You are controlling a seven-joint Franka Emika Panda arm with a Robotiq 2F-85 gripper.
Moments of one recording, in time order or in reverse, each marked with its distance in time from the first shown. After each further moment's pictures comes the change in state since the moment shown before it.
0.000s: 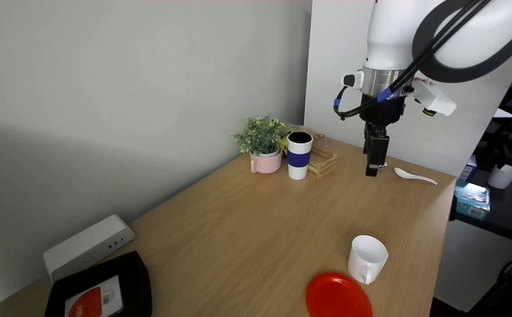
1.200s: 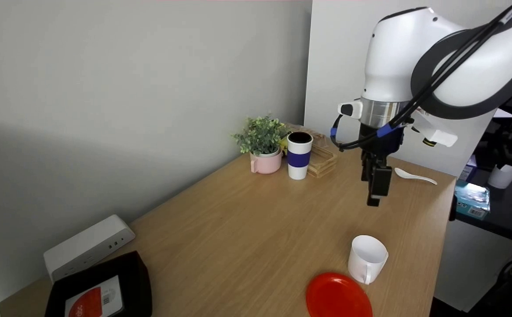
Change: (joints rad) arm 0.006 0.049 0.047 -0.060 0.064 0.078 -0.062
